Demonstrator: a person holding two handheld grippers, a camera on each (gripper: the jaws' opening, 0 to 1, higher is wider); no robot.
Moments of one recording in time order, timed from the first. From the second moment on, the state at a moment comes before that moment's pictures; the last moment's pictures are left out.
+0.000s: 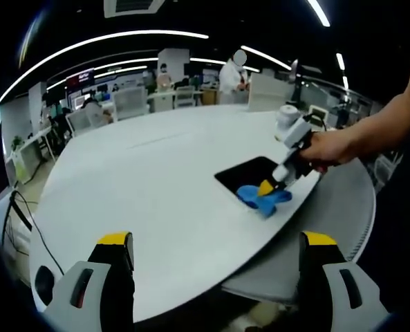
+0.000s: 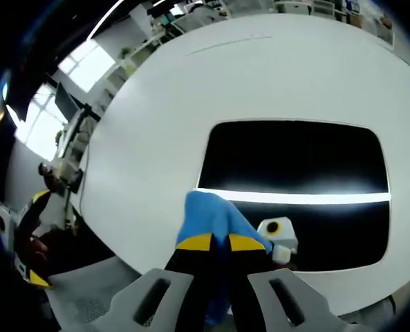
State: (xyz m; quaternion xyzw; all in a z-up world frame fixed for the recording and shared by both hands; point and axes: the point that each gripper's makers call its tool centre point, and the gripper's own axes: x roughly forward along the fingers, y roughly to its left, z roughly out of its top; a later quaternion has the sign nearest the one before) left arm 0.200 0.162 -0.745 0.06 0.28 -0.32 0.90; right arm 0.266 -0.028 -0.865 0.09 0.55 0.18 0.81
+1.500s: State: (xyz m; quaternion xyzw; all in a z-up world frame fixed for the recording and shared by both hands) left arm 0.218 0.165 -0.748 0.03 0.27 -0.31 0.91; right arm 0.274 -0.025 -0.866 0.08 0.57 0.17 0.80
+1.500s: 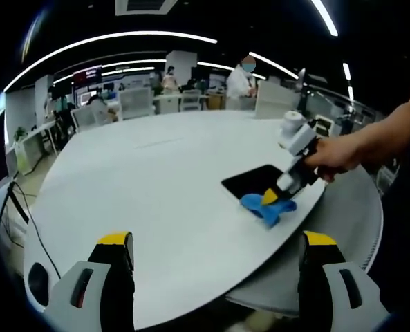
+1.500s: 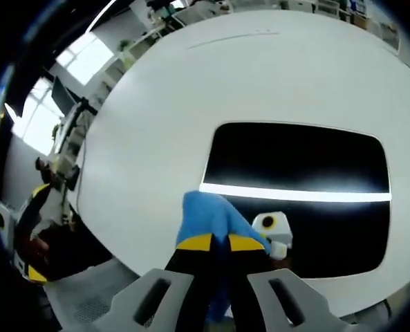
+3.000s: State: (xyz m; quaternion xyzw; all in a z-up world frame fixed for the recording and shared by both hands) left arm 0.246 0.166 -0.759 0.02 0.29 -0.31 0.91; right arm 0.356 -0.026 -0.871 0.08 0.57 0.18 0.80
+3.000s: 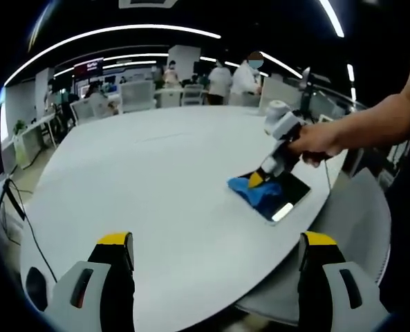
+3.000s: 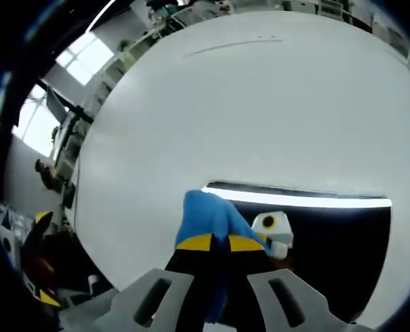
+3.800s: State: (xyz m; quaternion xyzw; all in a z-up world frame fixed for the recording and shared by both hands) left arm 0.249 0.162 -0.768 0.02 0.30 -0.30 0.90; right arm 0.392 -0.022 -0.869 0.09 0.56 0.18 0.80
